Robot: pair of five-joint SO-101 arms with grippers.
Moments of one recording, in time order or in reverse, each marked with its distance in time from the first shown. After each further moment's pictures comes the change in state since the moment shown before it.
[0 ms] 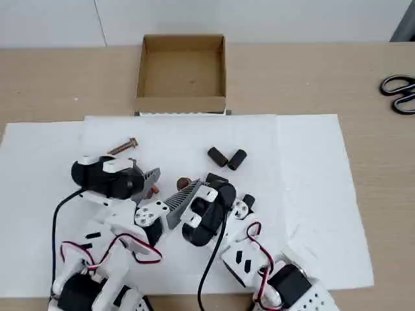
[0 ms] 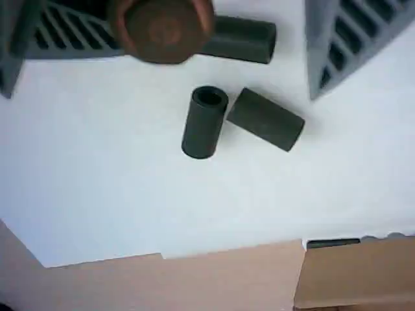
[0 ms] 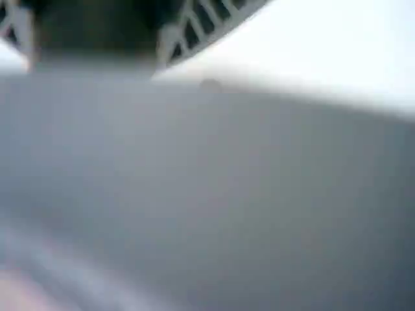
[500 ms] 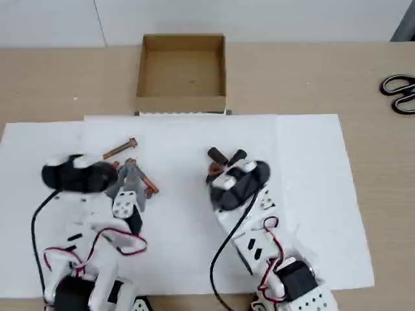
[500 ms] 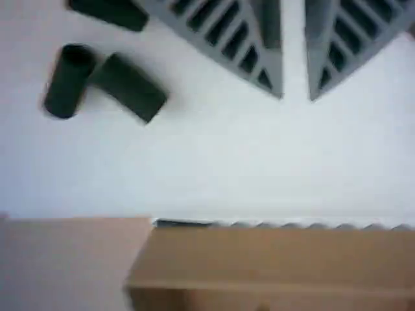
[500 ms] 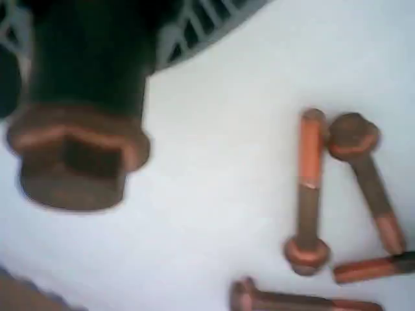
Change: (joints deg) left arm -14.1 -0.4 1.2 2.4 -2.9; right arm 13.1 0.1 0.1 4.4 -12.3
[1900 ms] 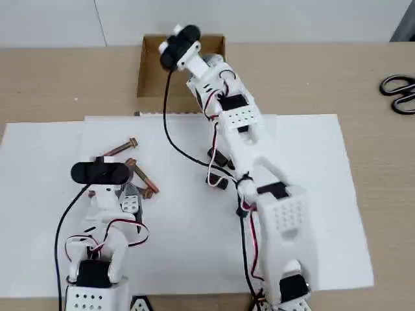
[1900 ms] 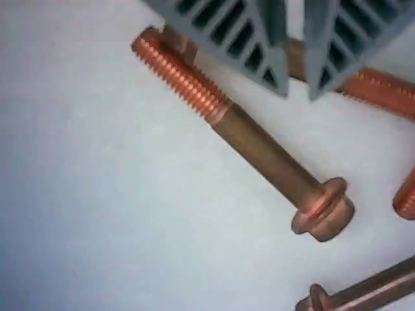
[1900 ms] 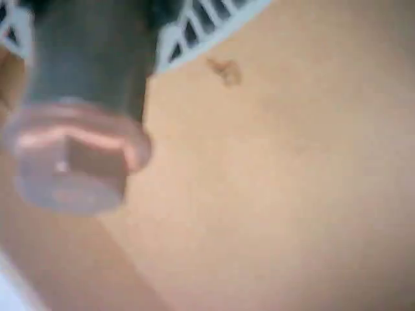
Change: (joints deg) left arm -6.7 0.4 23.7 -12.3 -6.9; right arm 9.8 141.1 -117.1 -21.8 32.8
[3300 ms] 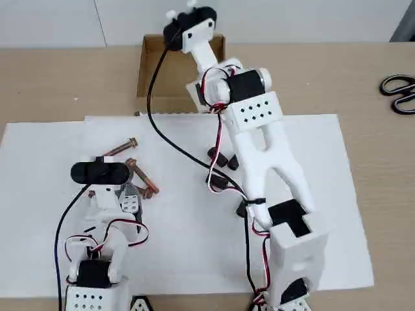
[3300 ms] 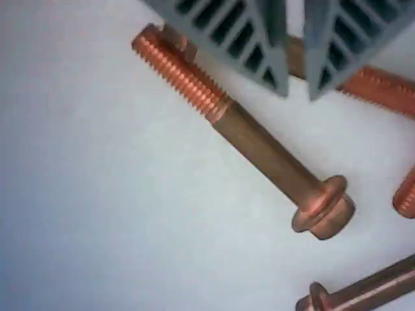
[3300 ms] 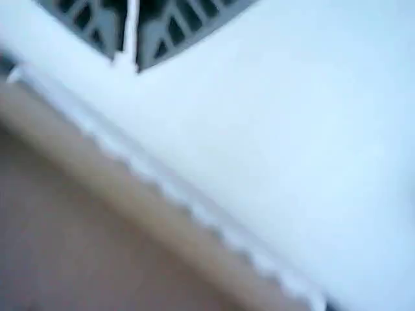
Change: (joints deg) left arm 0.0 0.0 0.0 -0.2 0.0; right arm -2.9 -23.6 -7.1 59.1 -23.7
